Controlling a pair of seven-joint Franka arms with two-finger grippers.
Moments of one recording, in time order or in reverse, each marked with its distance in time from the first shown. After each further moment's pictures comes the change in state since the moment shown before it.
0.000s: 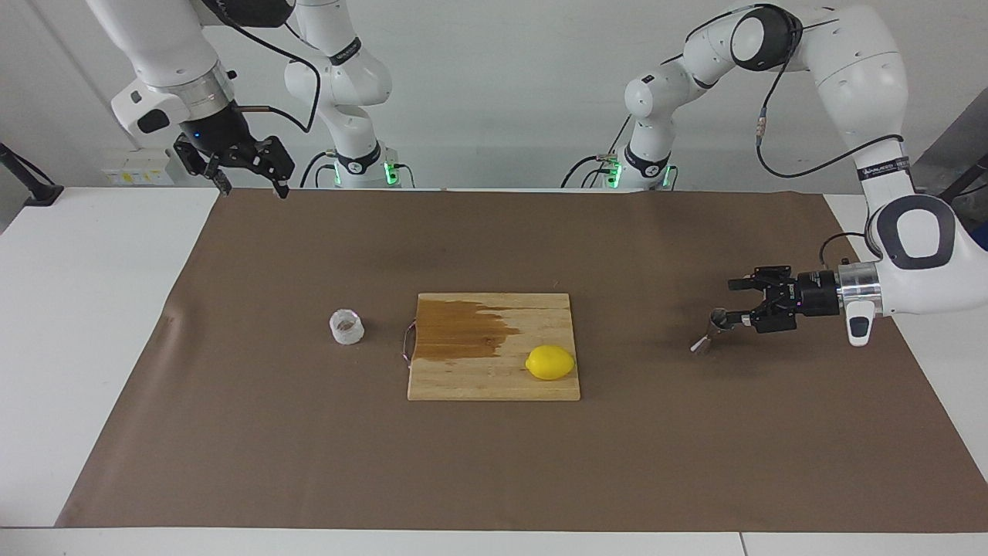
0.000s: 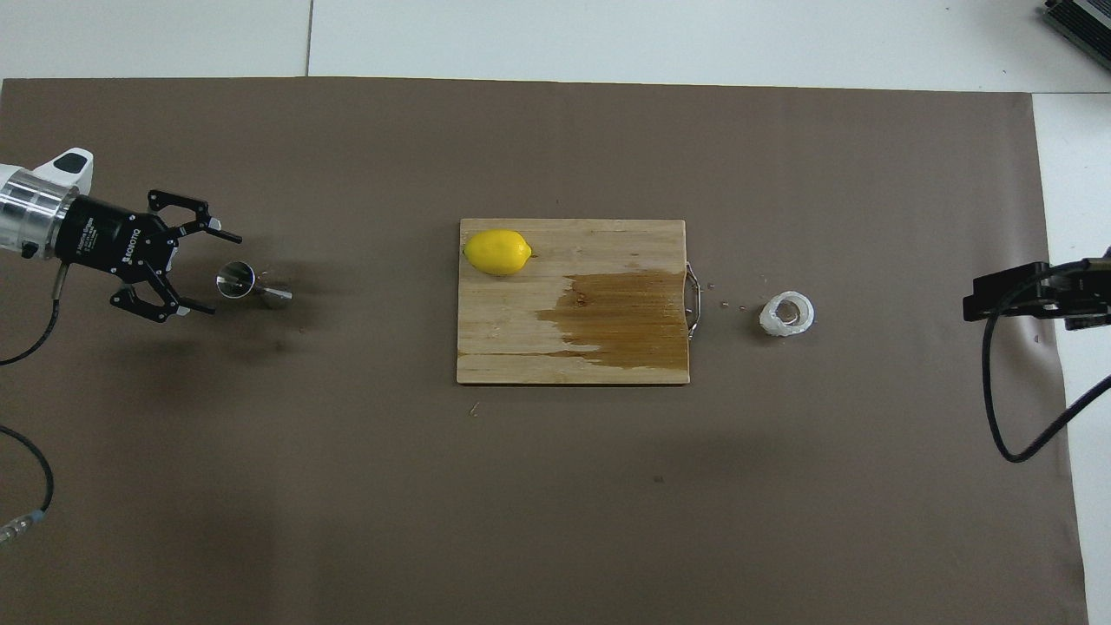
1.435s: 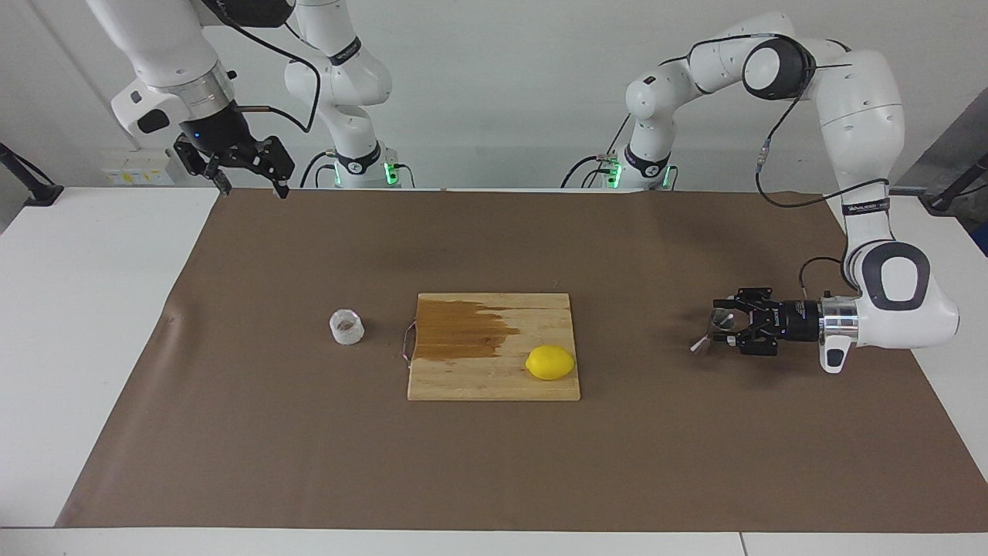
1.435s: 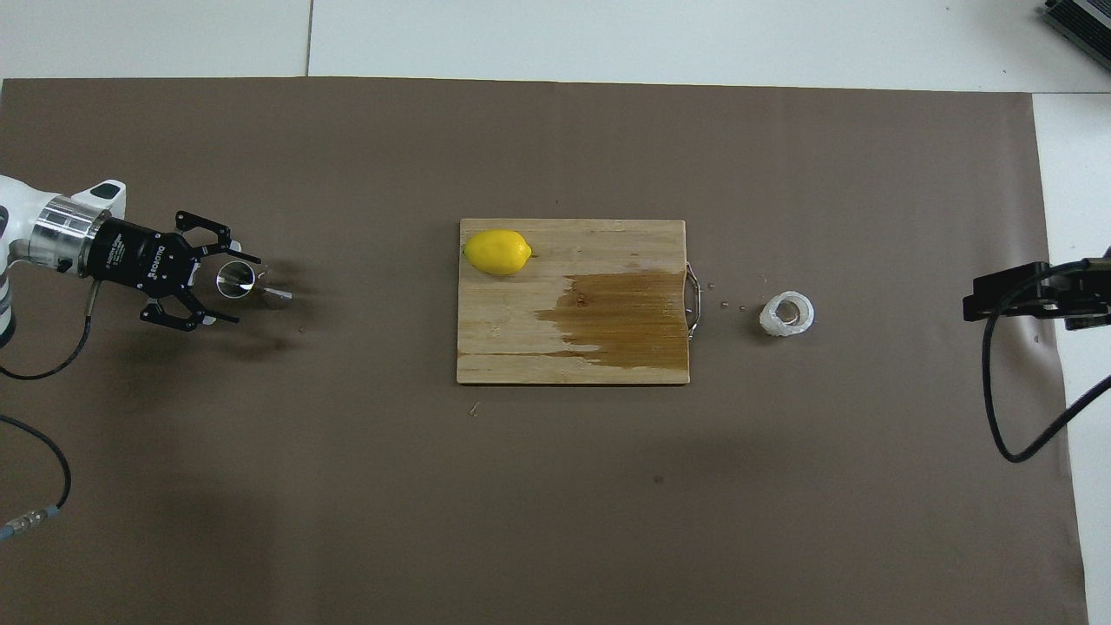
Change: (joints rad) left arm 0.035 0.084 -0.020 -0.029 -0.026 -0.001 -0.074; right arm 0.000 0.000 0.000 0.000 0.000 0.000 0.000
